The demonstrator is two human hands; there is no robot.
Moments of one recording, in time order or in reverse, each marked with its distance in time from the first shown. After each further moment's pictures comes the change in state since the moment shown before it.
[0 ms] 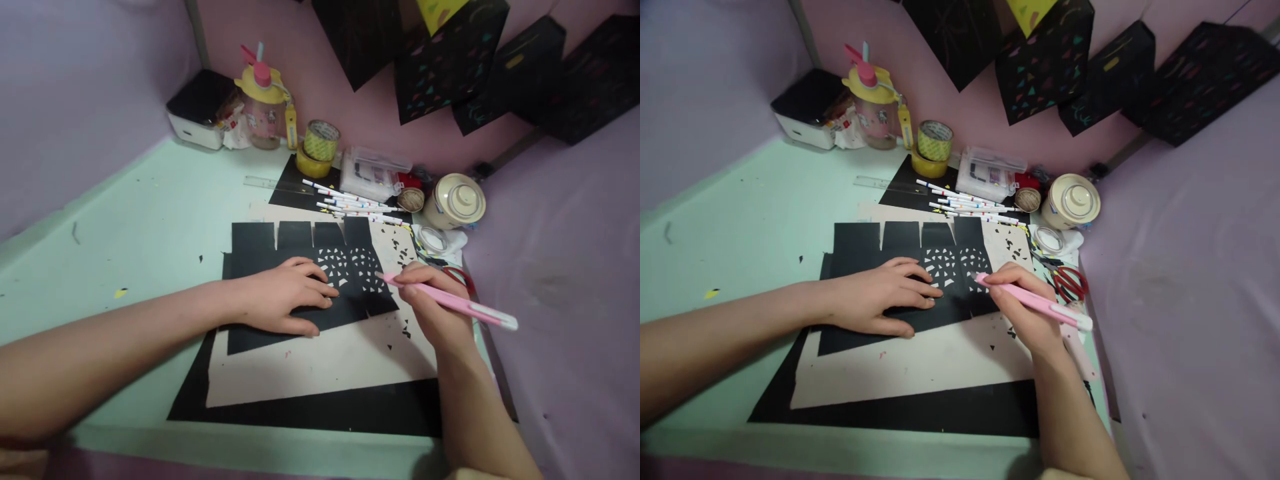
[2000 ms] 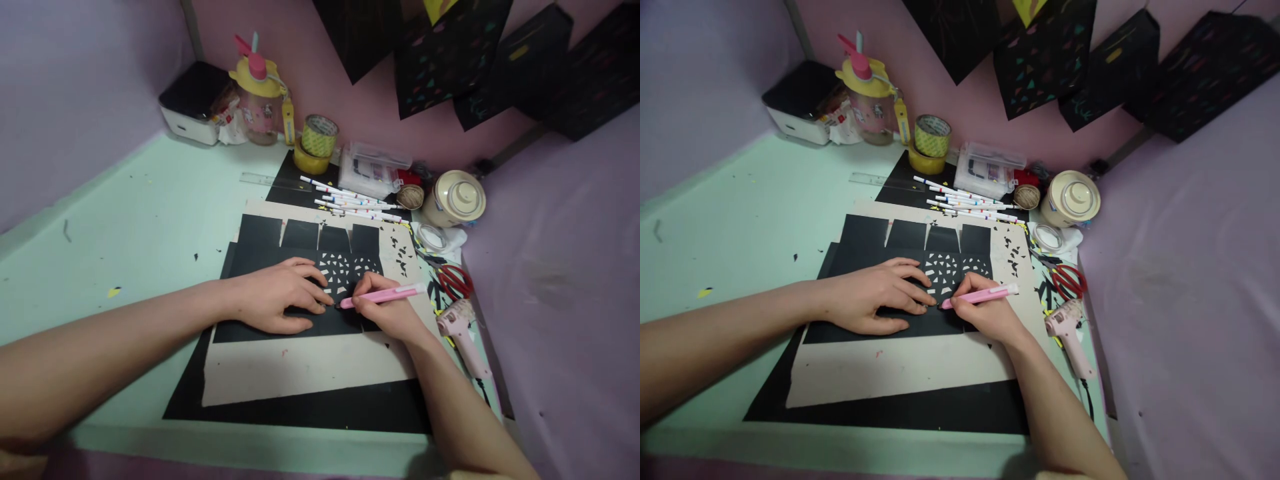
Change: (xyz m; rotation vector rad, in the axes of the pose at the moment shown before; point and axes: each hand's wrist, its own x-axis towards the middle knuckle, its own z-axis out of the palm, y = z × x) left_hand -0.001 -0.006 0.004 -0.092 0.042 0.080; right_hand 0.001 0.021 0.035 0.032 -0.334 0.351
